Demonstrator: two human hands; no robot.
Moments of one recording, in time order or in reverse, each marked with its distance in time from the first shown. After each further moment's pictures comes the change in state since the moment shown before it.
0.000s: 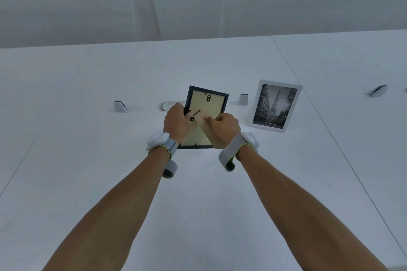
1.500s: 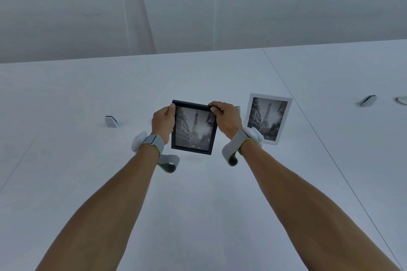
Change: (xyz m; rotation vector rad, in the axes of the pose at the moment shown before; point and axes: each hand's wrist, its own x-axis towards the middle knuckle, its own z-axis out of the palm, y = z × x) left_hand 0.060 0.001 0.004 -0.616 -0.027 -0.270; right_hand 0.036 -0.022 -0.052 0.109 0.079 -0.322
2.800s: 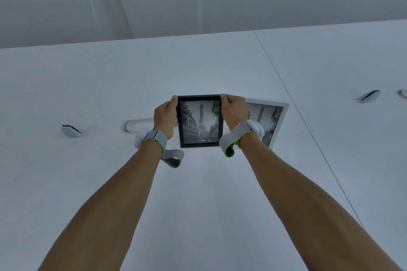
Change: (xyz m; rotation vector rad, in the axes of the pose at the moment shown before) left_hand 0.090 0.004 0.110 -0.220 -0.100 -0.207; right_hand 0.117 0.081 -0.023 -0.034 0.236 0.230
